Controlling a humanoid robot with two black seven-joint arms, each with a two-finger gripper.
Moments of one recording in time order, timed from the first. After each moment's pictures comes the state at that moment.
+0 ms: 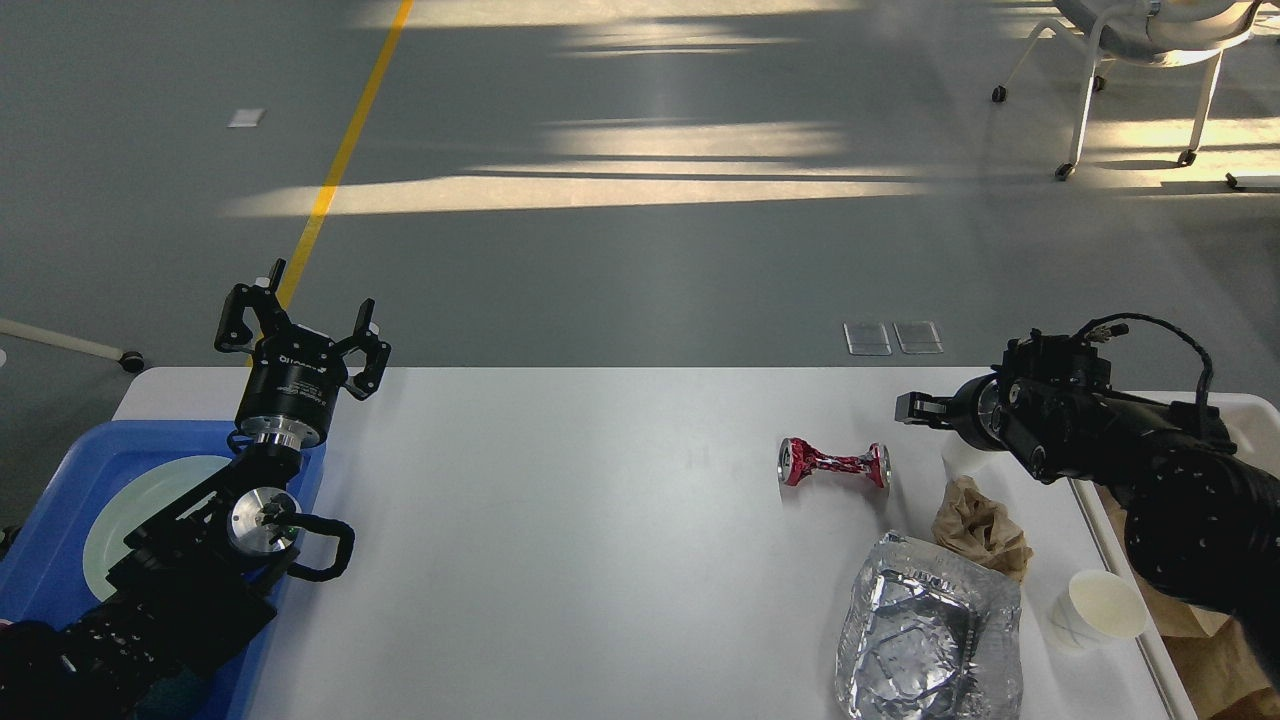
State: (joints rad) left arm -0.66 0.17 -0.76 -0.40 -0.15 -0.54 -0.55; right arm 1.05 -0.12 -1.03 0.19 -0.25 0.39 0.05
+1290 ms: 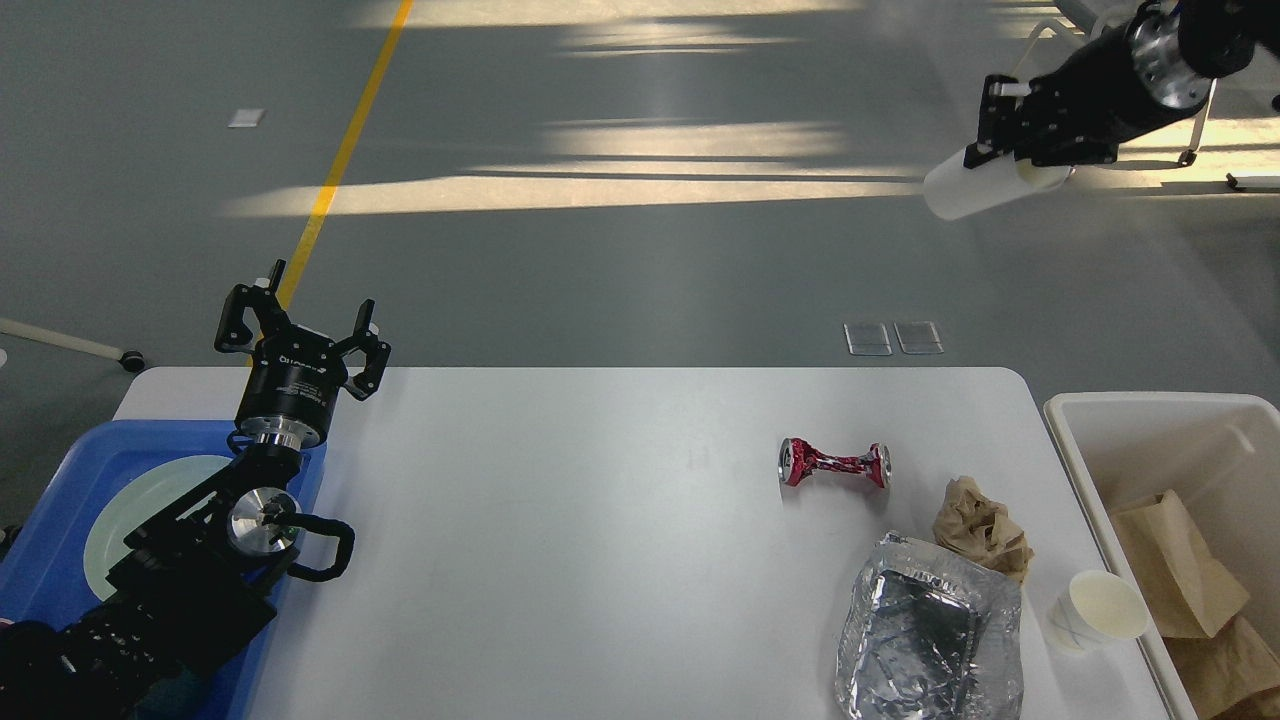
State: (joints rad) left arm -0.66 0.17 -0.76 -0.40 -0.15 -0.54 -0.55; right arm 1.88 -0.40 -1.02 0.47 -0.24 0.95 0.21
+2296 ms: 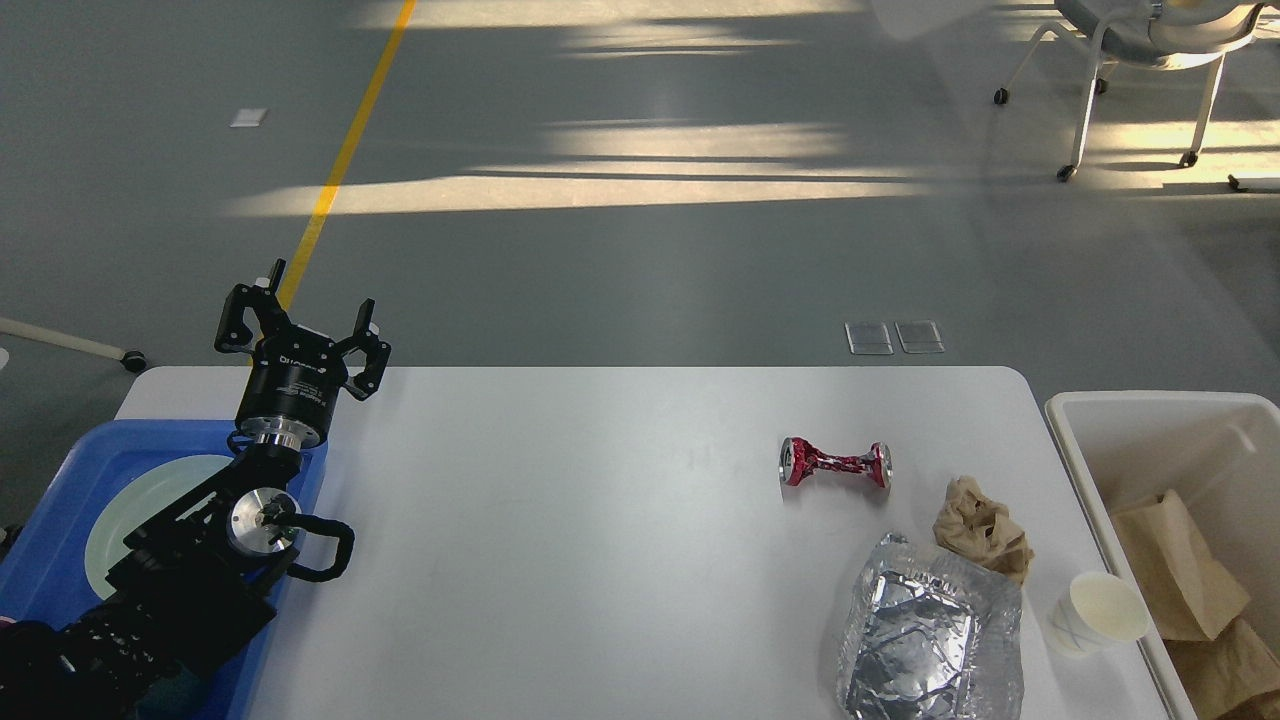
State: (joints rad) left arm -0.66 0.17 -0.76 -0.40 -0.15 -0.54 -0.55; right arm 2.27 -0.52 -0.95 0.81 -0.33 0.96 0.19
